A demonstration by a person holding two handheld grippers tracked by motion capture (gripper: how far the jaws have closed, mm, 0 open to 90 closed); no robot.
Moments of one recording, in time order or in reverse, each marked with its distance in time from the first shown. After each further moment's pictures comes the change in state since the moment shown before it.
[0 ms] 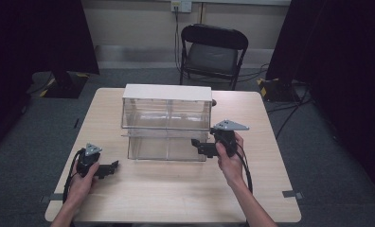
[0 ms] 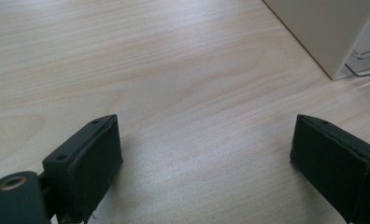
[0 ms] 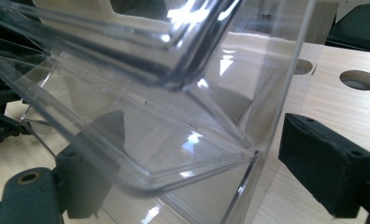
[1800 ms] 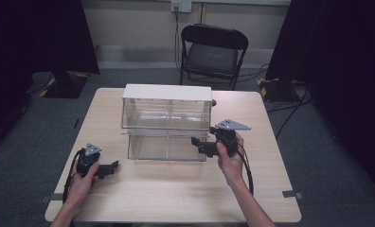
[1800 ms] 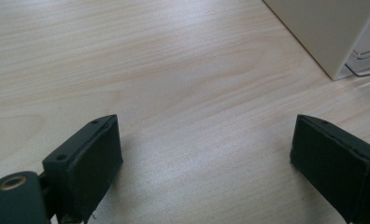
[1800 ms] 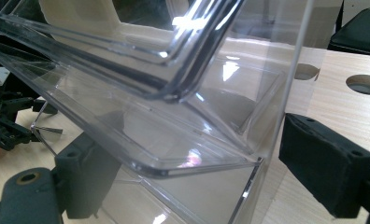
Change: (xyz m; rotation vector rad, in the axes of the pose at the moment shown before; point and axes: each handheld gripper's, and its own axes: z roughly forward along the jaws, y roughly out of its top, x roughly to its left) left arm 0.000 0.000 0.000 0.000 0.000 0.000; right arm -0.002 0.000 -0.001 -0.030 0.027 0.017
